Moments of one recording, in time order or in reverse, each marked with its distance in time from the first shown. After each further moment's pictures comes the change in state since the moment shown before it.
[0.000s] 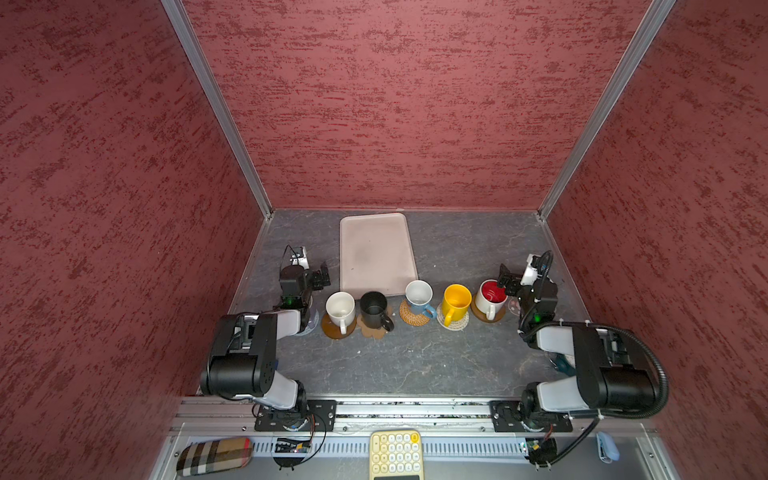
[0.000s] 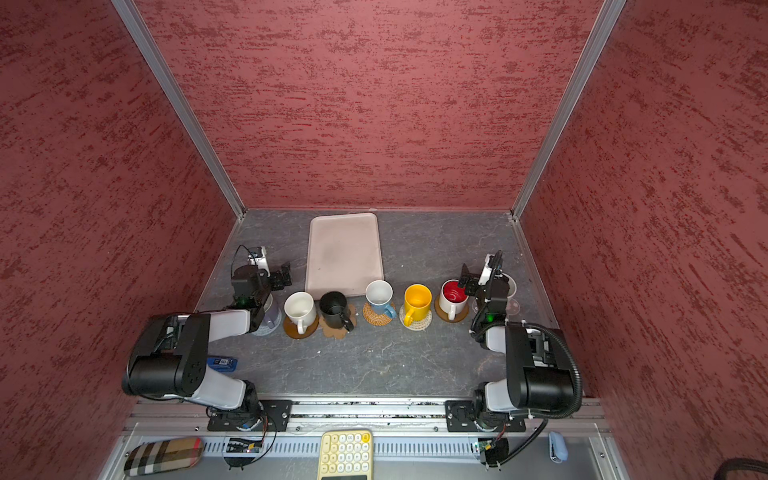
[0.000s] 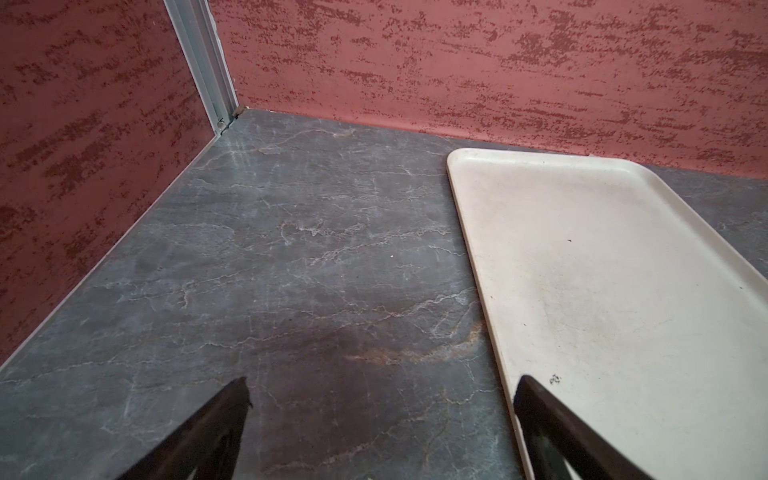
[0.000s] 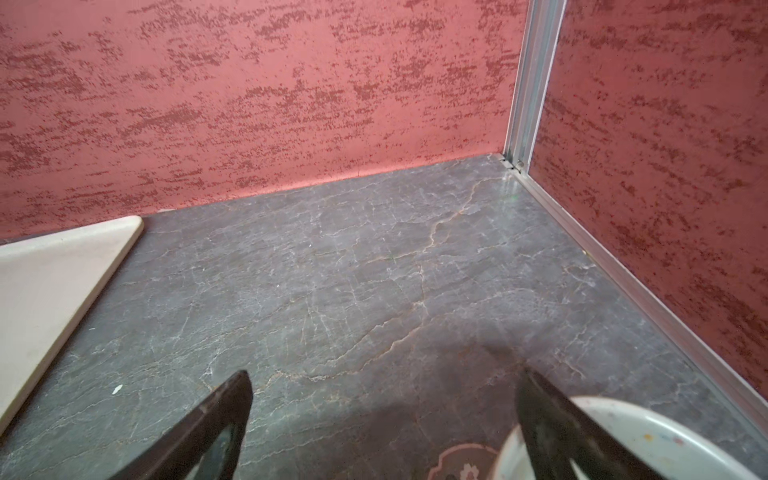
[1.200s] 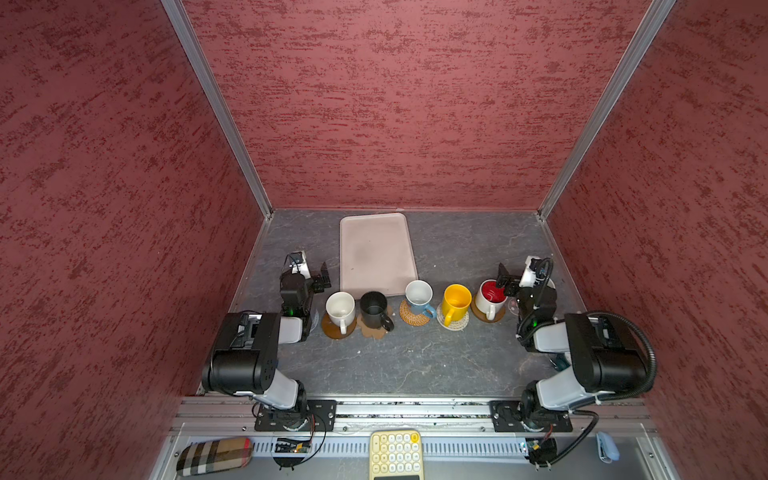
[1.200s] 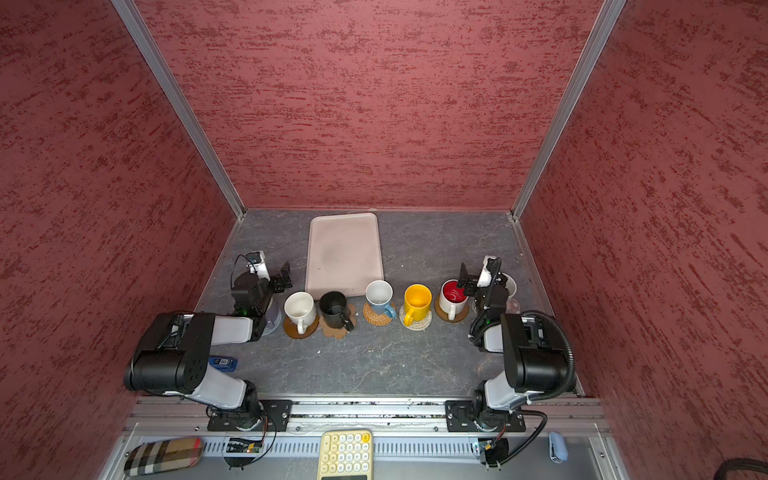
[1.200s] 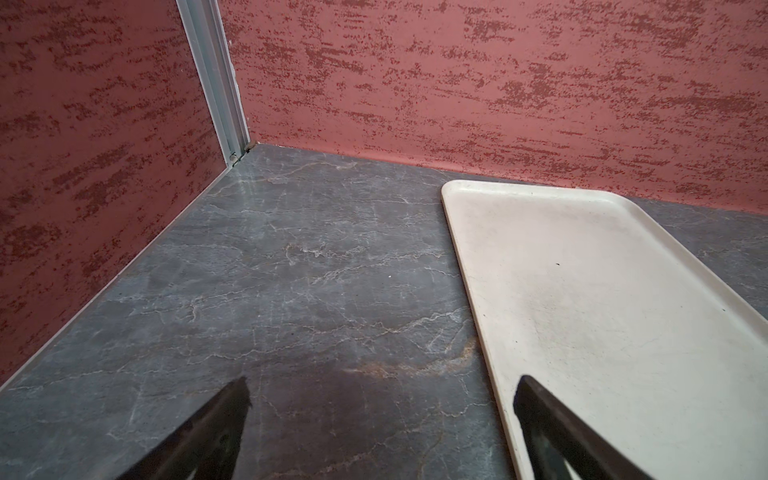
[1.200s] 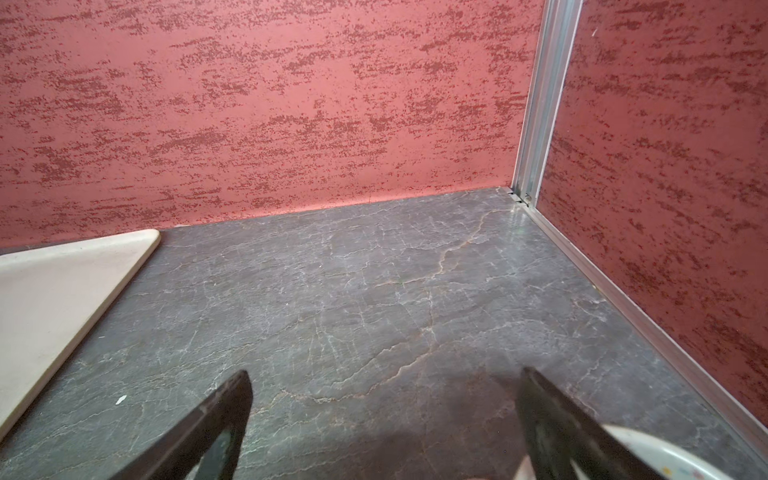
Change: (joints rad) left arm -0.015 0.022 -0.079 0.200 -0.026 -0.003; right arm 0.000 0.084 -0.034 0.197 -0.030 -0.028
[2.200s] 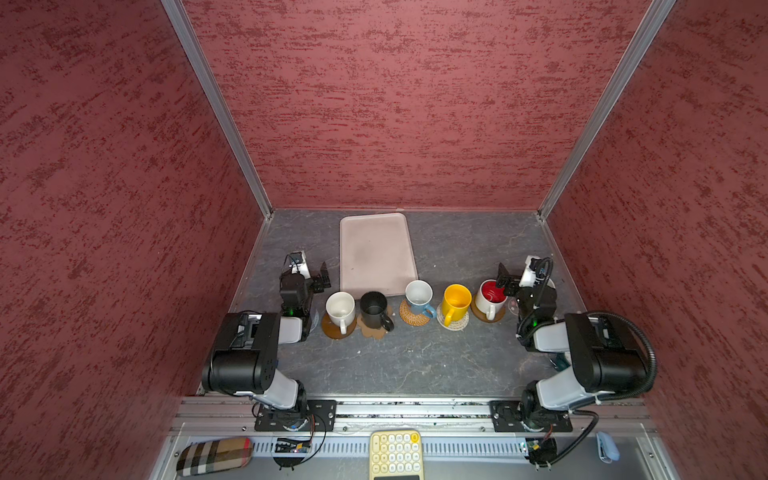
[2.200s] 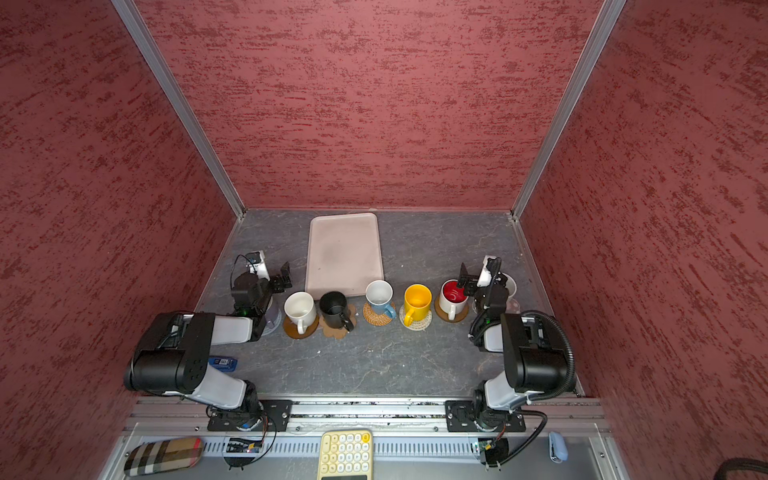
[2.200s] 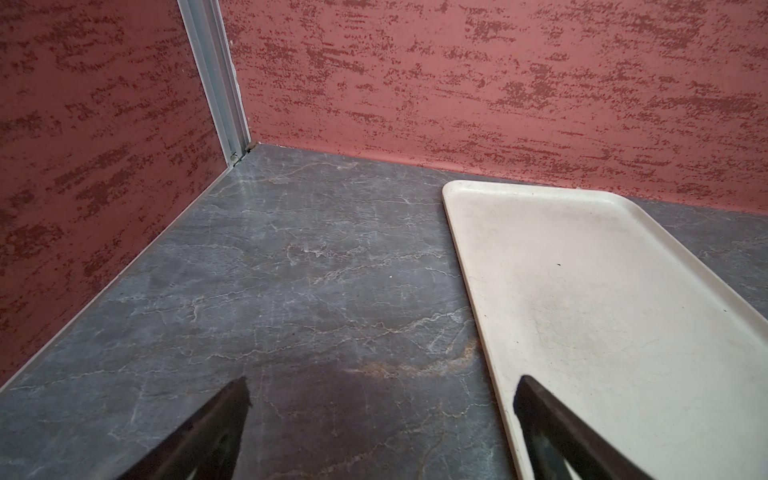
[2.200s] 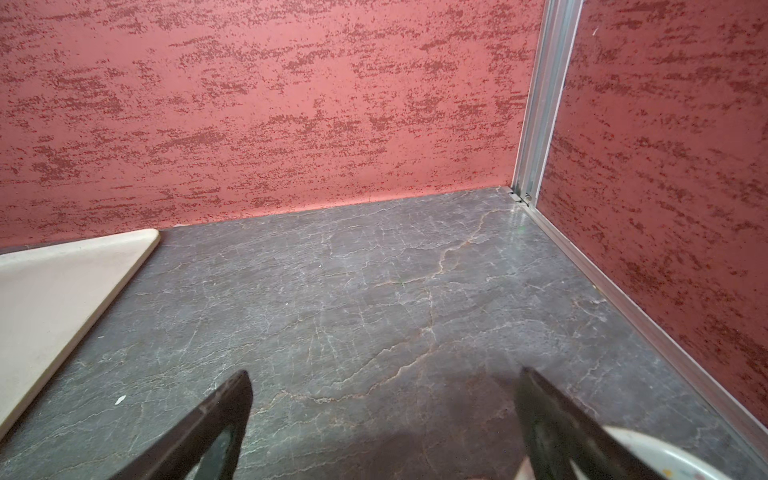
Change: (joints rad) left arm 0.001 0.000 0.000 0.000 0.001 0.000; right arm 0.000 0.000 0.003 -0.004 0.000 0.000
